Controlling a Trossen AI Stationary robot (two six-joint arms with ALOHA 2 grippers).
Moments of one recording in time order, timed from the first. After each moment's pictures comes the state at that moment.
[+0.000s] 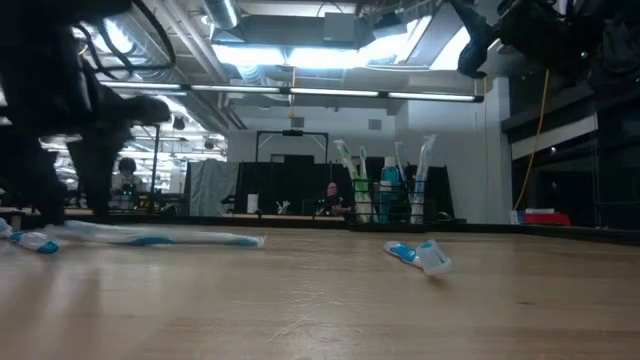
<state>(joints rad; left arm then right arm) -0.48 1.46 0.73 -0.73 -0.30 -2.10 -0.58 0.95 0.28 1.31 -0.69 0.91</state>
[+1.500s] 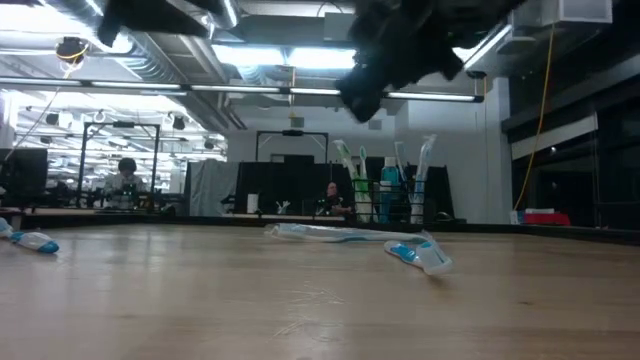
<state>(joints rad) -0.63 1.17 0.81 -0.33 -1.22 -1.01 -0.25 1.65 1.11 -0.13 -0.81 -0.09</state>
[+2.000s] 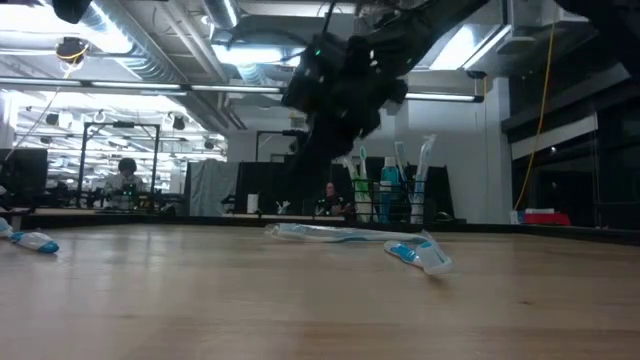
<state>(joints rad) -0.85 1.15 0.81 -0.37 -1.23 -0.99 -0.16 2.05 1.44 -0.34 -0.45 -0.33</state>
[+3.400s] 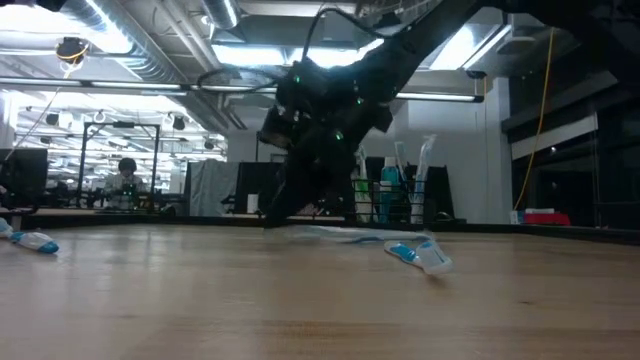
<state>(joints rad) -0.94 1.15 0.81 -0.35 -1.24 -0.99 -0.12 2.19 1.48 -0.24 -0.36 -0.27</state>
